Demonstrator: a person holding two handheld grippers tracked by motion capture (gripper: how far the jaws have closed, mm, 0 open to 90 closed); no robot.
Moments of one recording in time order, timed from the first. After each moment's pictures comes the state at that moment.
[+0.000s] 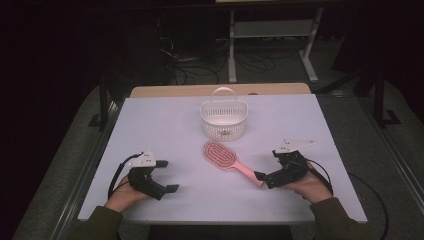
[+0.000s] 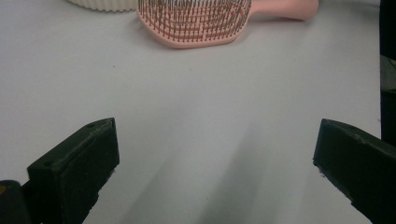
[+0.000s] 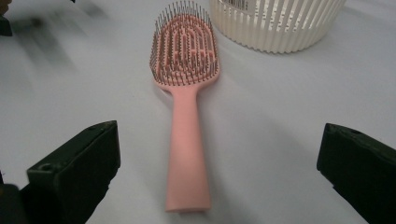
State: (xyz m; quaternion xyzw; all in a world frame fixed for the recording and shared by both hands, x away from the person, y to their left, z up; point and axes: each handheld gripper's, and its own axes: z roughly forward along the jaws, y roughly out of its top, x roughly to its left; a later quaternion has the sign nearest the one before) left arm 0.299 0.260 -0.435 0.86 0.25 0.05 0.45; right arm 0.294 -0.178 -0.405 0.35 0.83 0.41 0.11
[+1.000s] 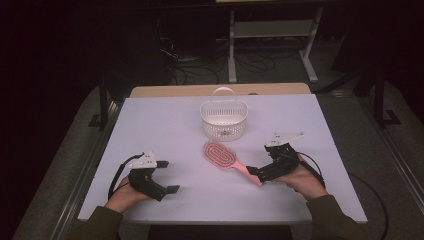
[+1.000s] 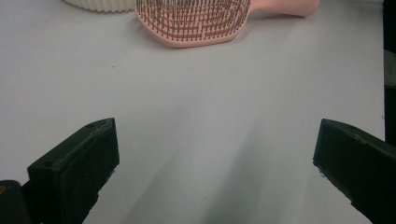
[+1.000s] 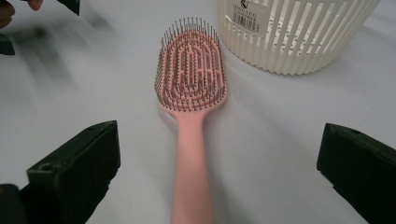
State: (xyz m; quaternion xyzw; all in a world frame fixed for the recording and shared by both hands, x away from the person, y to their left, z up) left arm 0.296 0.257 -0.436 0.86 0.25 0.06 0.45; right arm 0.310 -0.158 -0.397 0.34 0.84 0.41 0.11
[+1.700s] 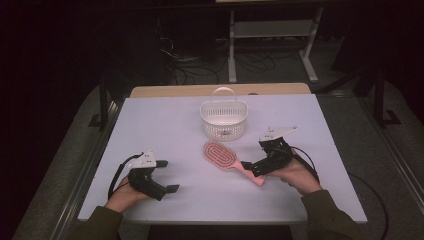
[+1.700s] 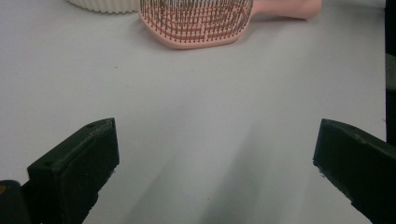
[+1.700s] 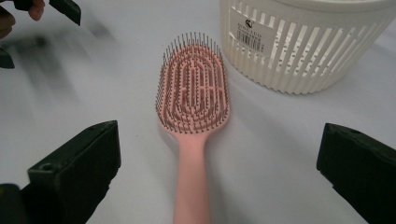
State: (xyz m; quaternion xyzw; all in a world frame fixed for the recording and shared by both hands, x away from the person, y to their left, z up) left arm 0.296 0.258 -0.435 0.85 0.25 0.06 0.45; right arm 0.323 -0.144 -0.391 0.33 0.84 0.42 0.11
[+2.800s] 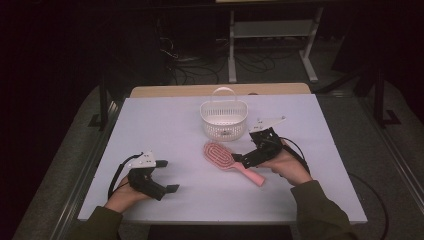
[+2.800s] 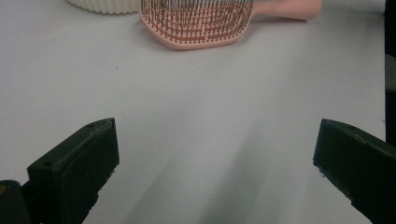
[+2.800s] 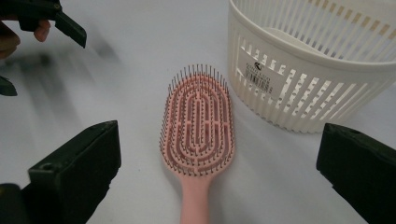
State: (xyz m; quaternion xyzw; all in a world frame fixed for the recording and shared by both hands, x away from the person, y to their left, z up) left arm 0.296 0.259 -0.435 0.85 0.25 0.06 0.45; right arm 0.340 -0.120 -0.375 0.32 0.84 0.42 0.11
